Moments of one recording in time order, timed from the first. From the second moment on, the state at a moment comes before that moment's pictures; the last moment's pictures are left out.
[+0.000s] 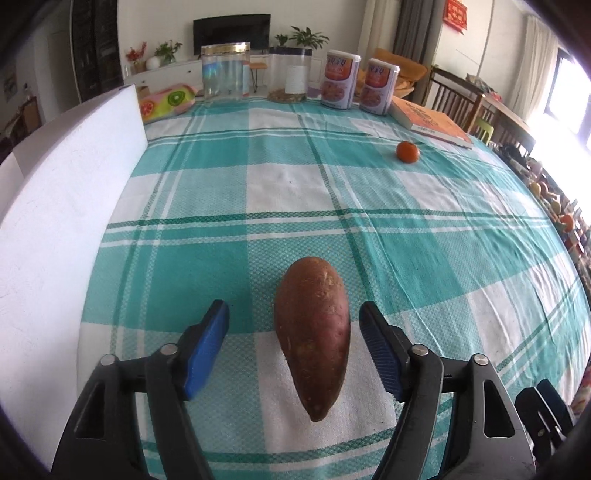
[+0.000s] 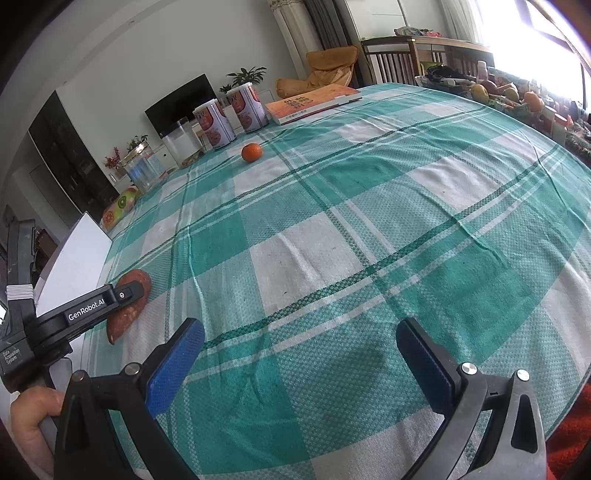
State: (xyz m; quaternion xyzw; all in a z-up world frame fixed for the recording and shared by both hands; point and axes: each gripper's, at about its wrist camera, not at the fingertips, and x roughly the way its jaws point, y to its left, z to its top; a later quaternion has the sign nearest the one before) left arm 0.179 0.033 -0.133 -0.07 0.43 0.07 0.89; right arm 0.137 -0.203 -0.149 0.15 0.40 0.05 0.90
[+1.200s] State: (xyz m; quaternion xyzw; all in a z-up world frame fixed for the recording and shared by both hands) left arm 0.179 0.028 -0.154 -0.03 0.45 0.05 0.89; right arm 0.382 -0.157 -0.149 0.05 0.43 0.17 0.88
